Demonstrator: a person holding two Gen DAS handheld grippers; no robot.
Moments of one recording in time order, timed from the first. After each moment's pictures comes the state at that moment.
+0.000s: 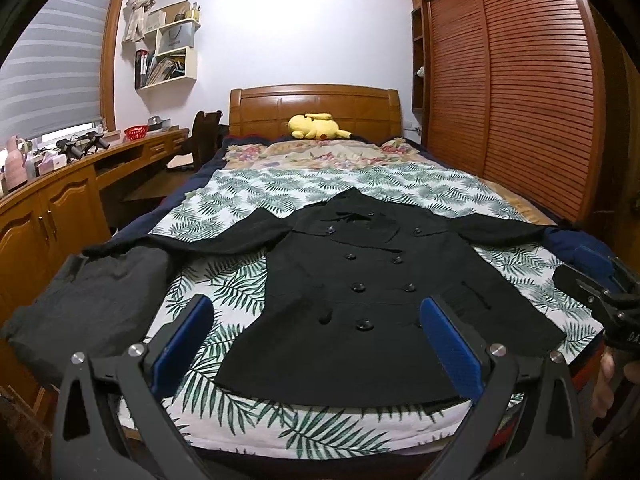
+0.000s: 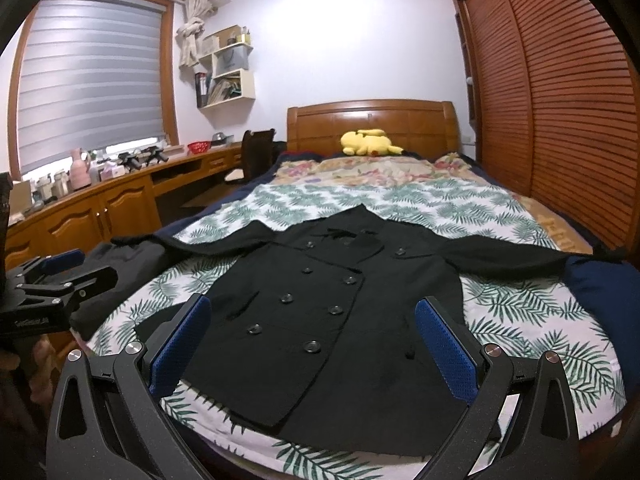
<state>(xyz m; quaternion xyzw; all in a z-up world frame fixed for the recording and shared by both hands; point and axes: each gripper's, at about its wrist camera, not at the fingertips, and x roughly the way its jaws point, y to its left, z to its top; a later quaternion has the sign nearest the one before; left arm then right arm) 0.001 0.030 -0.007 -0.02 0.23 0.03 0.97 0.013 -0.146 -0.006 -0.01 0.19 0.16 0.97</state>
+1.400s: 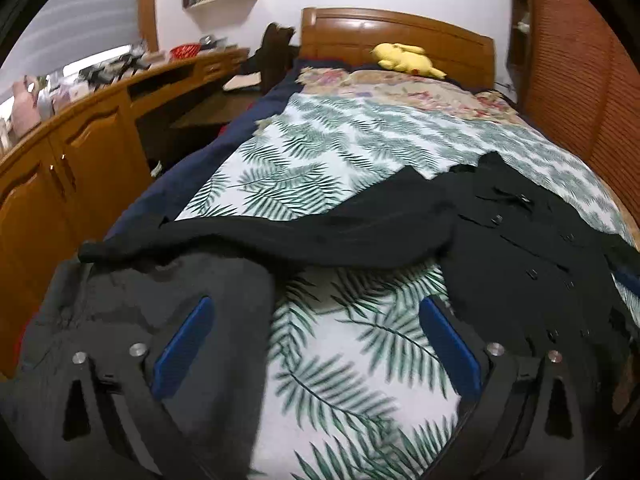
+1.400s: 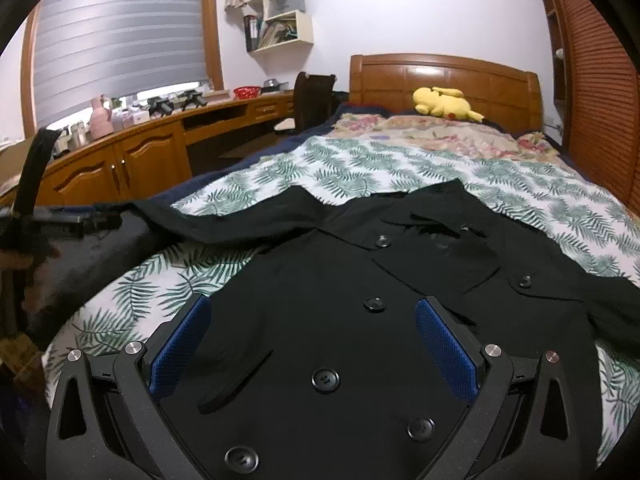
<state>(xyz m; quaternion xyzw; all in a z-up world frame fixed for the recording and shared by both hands) 0.213 0.257 -0.070 -0.07 0.37 0.14 0.92 0.244 -0.048 -0.083 -0.05 0.26 0.27 0.92</state>
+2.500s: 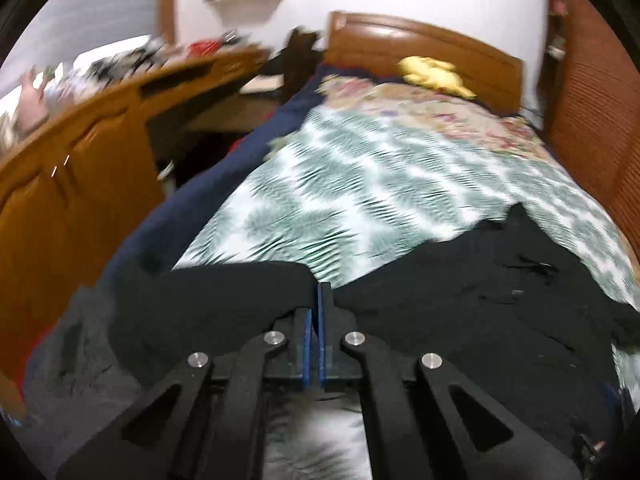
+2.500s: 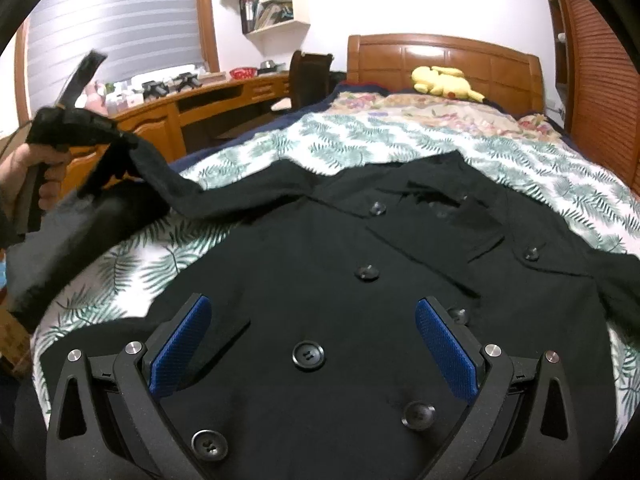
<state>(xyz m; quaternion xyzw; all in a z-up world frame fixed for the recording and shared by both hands) 0.292 0.267 -0.022 -0.09 0.35 0.15 0.92 0.252 -0.061 -0.103 -0.05 0.29 0.26 0.92</state>
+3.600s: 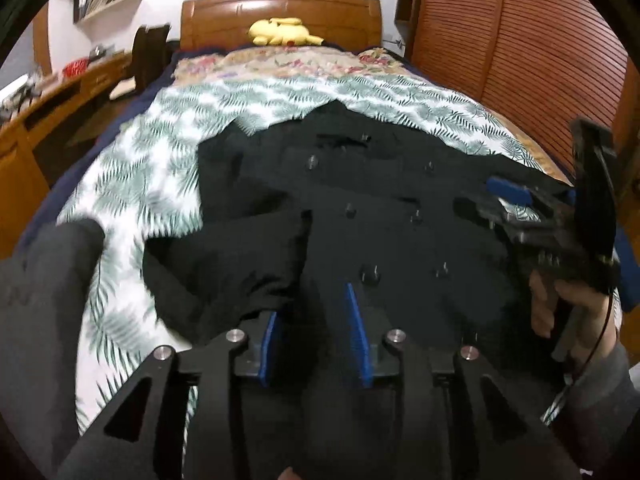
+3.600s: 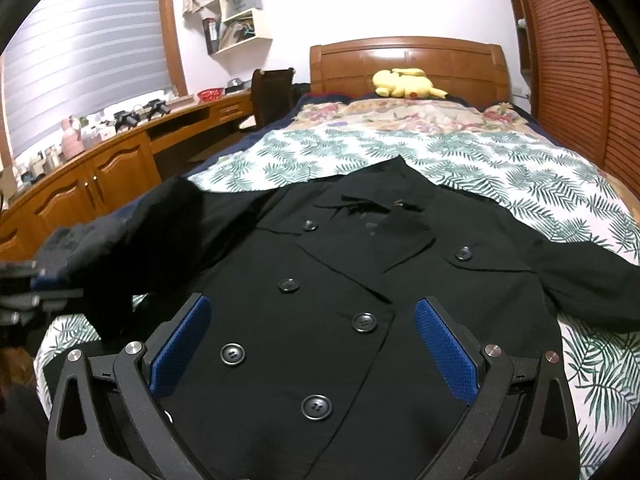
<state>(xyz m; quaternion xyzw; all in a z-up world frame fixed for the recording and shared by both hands) 0.188 0.066 -0.068 -0.04 0.40 -0.05 0.91 0.261 -0.130 -0.080 -0.01 0.29 0.23 0.93</state>
